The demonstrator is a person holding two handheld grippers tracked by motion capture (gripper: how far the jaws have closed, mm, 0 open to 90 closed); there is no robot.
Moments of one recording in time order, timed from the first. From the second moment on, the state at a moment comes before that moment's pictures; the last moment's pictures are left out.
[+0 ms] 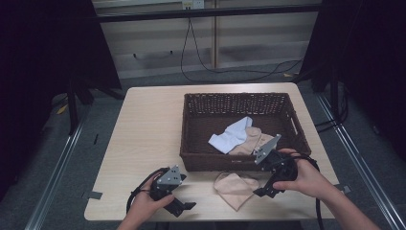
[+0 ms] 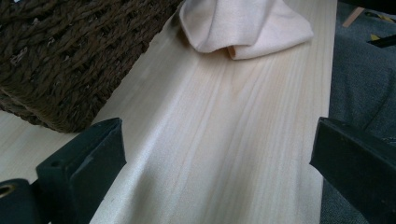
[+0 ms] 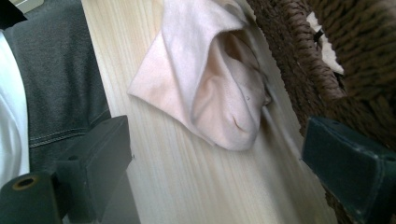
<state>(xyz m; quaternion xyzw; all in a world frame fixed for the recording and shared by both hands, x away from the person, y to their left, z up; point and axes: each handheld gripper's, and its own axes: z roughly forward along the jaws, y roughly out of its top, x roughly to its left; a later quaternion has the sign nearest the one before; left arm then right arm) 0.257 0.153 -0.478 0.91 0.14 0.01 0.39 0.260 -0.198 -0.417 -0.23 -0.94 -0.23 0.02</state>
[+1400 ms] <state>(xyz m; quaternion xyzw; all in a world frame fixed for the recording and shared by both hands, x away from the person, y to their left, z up) 0.256 0.153 -0.477 0.91 0.14 0.01 0.40 0.231 -0.256 -0.448 -0.28 -0.91 -0.29 0.00</state>
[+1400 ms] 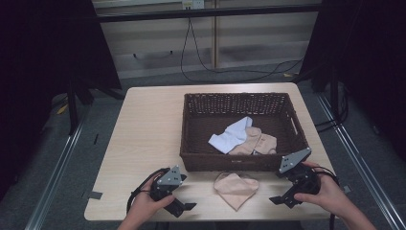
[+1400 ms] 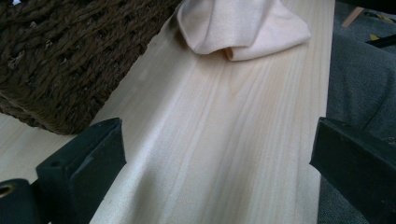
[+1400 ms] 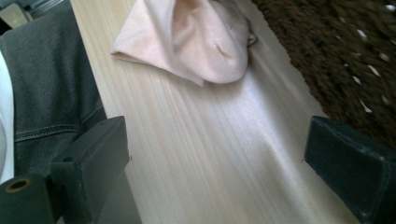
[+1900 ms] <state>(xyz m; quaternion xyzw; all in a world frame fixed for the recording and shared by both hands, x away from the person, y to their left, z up) 0.256 0.152 -0.477 0.91 0.14 0.01 0.40 0.229 -0.259 -0.460 -0.29 -0.91 -0.30 0.00</state>
